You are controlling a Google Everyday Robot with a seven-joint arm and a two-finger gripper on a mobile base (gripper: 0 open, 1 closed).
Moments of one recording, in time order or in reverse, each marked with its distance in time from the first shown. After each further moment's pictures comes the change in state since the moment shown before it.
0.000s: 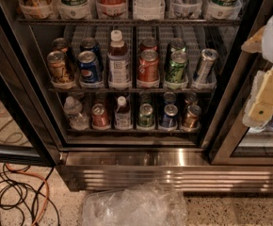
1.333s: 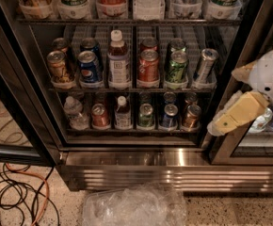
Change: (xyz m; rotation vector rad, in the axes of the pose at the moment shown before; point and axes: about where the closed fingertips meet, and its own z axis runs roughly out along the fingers) arm -0.013 0.011 0.056 -0.029 -0.343 0.323
